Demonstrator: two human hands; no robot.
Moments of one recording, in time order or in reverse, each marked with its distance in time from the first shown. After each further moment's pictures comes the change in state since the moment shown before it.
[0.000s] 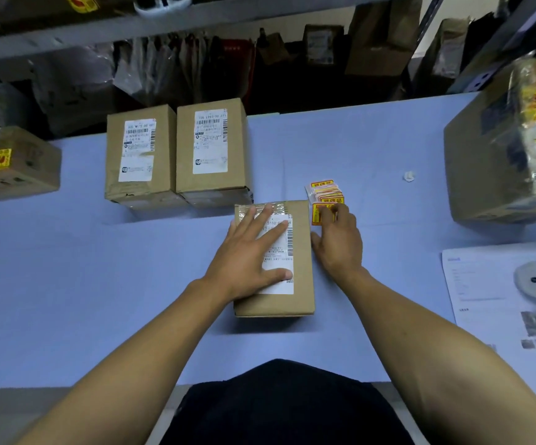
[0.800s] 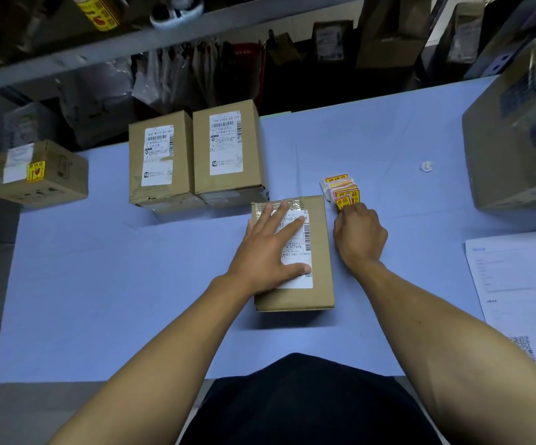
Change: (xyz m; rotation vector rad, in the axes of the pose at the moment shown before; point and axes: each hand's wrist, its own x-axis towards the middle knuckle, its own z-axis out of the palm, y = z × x) left_hand -0.001 0.003 0.001 -0.073 0.020 -0.027; right_hand -0.002 -0.011 -0.005 -0.026 0.128 0.181
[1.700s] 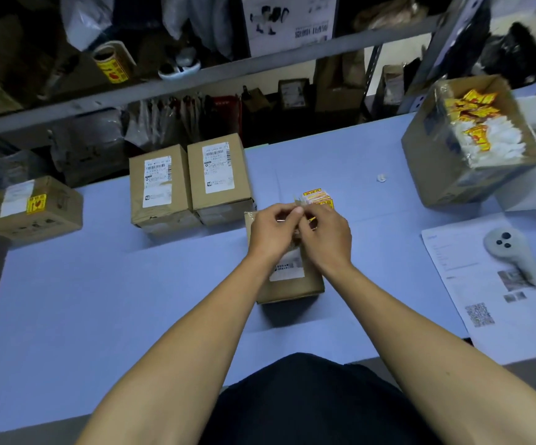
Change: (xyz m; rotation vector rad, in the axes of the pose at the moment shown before) left_hand -0.009 0.054 -0.019 -0.990 0.307 -0.172; right_hand -0.075 -0.051 -0.076 0.571 0.211 -0.078
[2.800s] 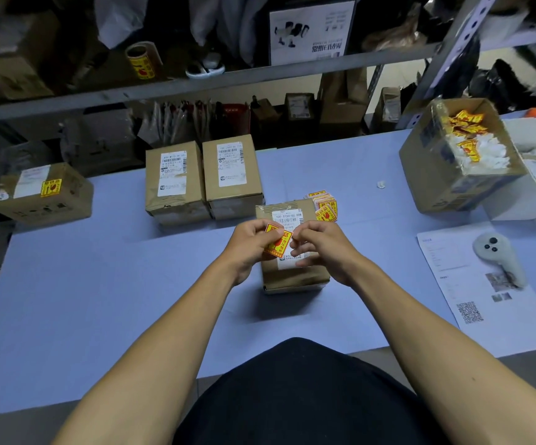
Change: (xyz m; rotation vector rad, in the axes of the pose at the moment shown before) left_hand -0.042 -0.017 -0.071 -0.205 -0.197 -0.157; right_hand -0.039 -0.035 -0.029 0.652 -0.556 0.467
